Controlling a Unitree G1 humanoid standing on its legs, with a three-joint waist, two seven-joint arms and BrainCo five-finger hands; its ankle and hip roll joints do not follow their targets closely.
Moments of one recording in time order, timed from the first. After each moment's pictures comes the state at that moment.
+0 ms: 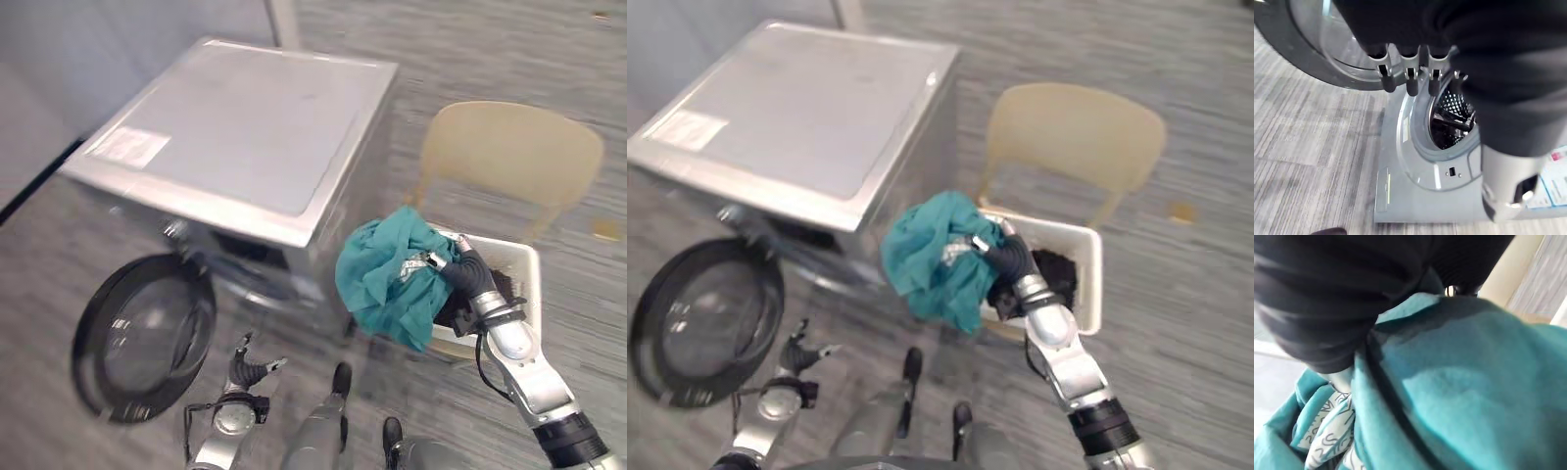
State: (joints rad) left arm 0.11 0.29 -0.20 0.50 -0.04 -0.07 0.23; right arm -0.12 -0.47 0.25 -0.11 0.10 -0.15 -0.06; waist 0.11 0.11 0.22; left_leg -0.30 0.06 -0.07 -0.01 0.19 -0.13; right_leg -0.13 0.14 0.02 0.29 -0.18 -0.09
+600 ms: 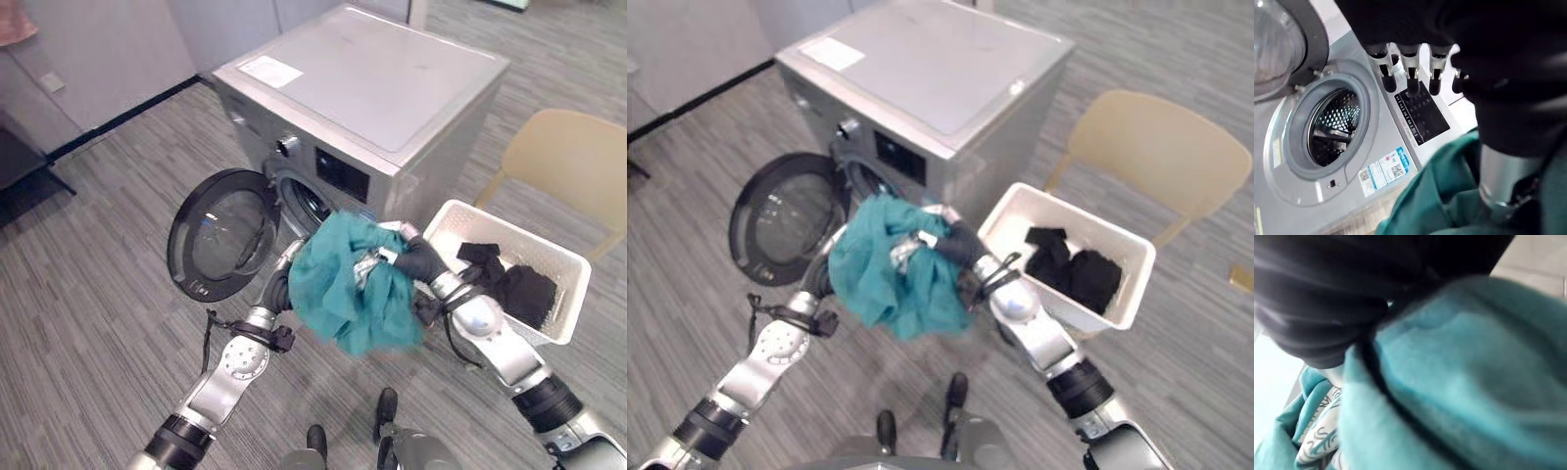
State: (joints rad) left arm -0.15 0.60 -0.45 0.00 0.18 -0.18 0.11; right arm -0.34 -0.46 0.50 -0.04 0.12 -0.14 0.01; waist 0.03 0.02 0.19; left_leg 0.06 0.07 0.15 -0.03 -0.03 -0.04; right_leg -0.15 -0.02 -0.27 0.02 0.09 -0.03
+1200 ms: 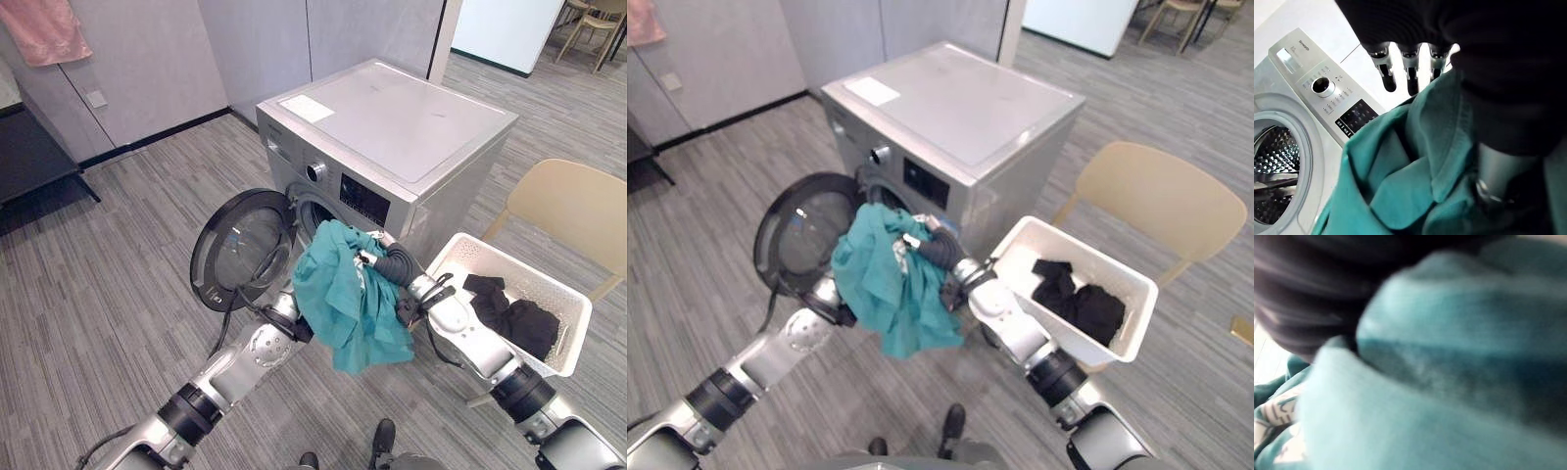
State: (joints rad) left arm -0.29 0.57 -0.59 0.04 0.28 -0.17 0.18; right arm -0.41 -0.38 0.56 0.07 0.18 -0.13 -0.05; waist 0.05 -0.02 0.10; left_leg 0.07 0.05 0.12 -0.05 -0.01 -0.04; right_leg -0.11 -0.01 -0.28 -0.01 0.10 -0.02
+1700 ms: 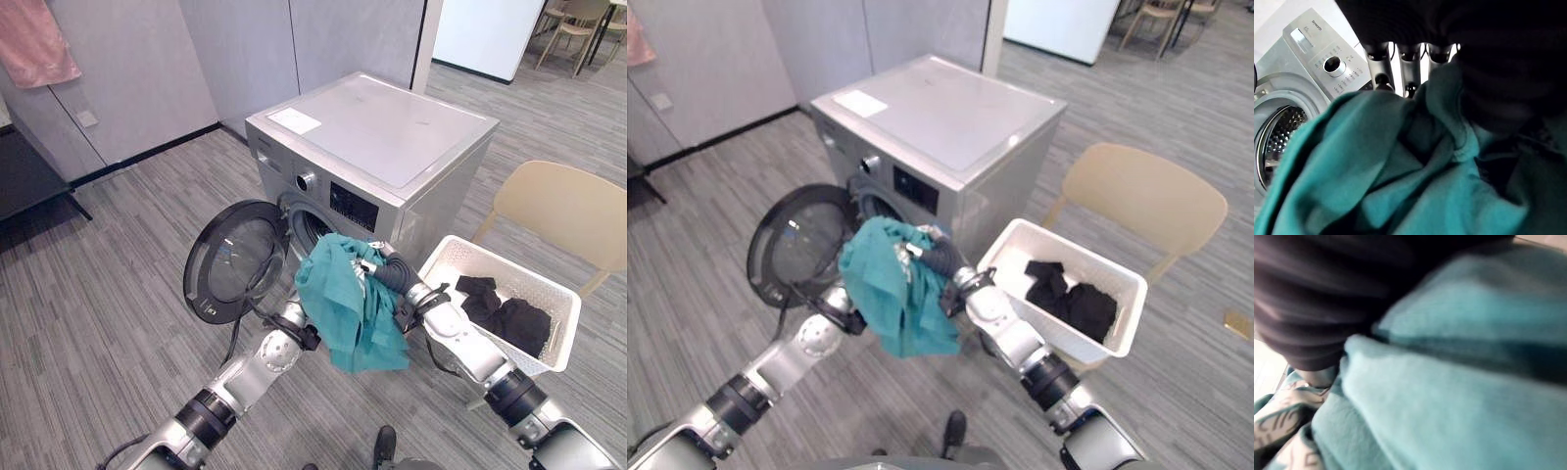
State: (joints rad) left arm -0.27 0.48 -0.59 0.14 0.28 -0.15 0.17; right arm -0.39 -0.35 0.56 0.14 0.18 -0.09 -0.06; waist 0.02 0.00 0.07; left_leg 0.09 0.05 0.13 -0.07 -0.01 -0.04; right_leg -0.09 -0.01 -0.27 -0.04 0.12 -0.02
